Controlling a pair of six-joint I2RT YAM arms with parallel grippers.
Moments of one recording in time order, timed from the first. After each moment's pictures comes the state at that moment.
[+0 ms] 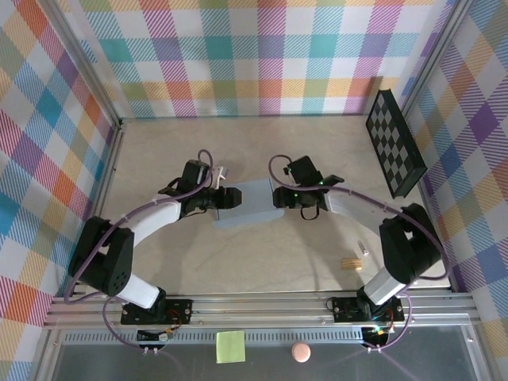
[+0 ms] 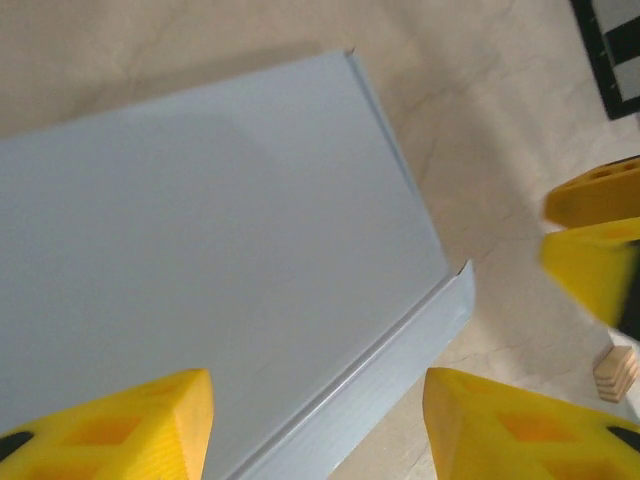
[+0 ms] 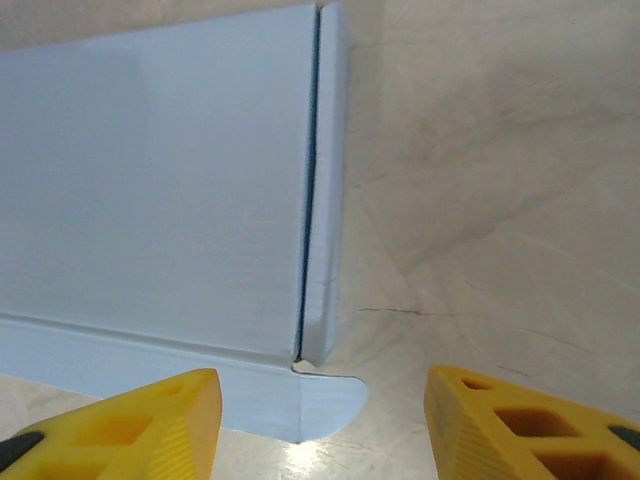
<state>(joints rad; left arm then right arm) -0.40 1.48 0.86 -0.18 0.44 -0.39 0.58 1.62 1.07 -0.46 -0.13 0.40</state>
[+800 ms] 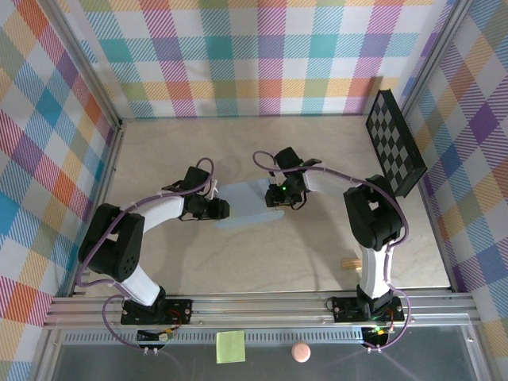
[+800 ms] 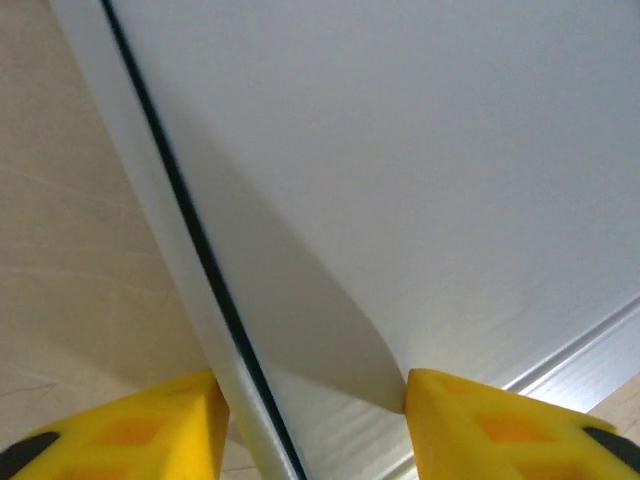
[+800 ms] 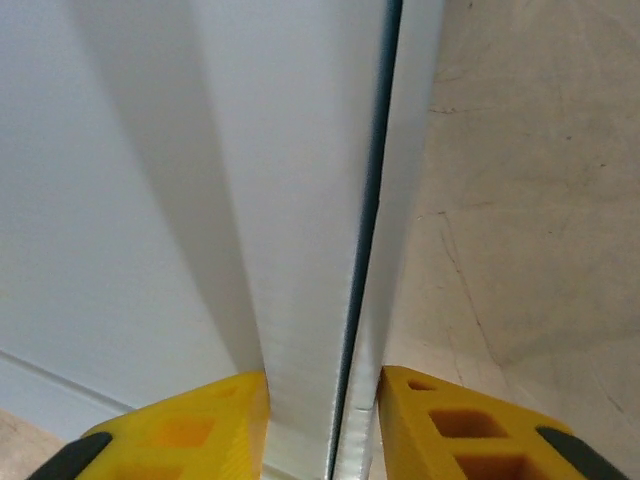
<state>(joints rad) -0.35 1.62 0.87 -0.37 0.31 -0.34 0.56 1.95 1.34 -0.64 -0.30 0.29</state>
